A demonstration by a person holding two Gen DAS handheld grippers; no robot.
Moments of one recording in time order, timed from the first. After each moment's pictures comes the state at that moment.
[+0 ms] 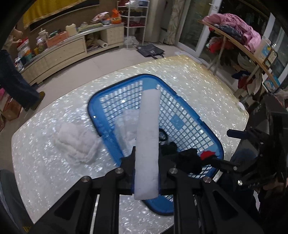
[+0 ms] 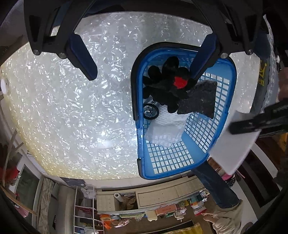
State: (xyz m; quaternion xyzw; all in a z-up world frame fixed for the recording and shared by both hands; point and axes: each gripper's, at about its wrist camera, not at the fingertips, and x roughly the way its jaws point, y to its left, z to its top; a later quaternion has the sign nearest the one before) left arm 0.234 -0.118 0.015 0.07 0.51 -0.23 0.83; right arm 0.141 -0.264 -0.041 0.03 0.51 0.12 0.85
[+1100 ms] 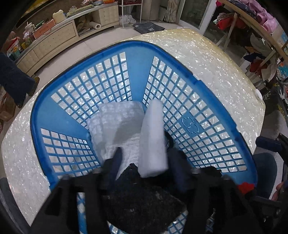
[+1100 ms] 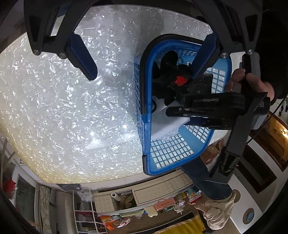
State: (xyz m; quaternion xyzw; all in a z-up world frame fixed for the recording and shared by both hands) left arm 0.299 -0.180 -0.070 0.10 0.57 -0.22 0.79; right arm 0.153 -0.288 -0.048 0.09 0.50 0.16 0.85
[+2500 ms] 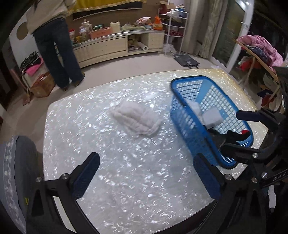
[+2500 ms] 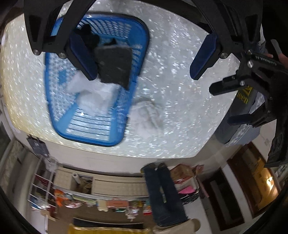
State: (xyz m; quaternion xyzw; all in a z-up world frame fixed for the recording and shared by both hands) left arm 0.178 0.044 0.025 0.02 0.49 -0.10 0.87; right arm 0.158 -0.105 0.003 -0.06 0.47 0.25 0.84
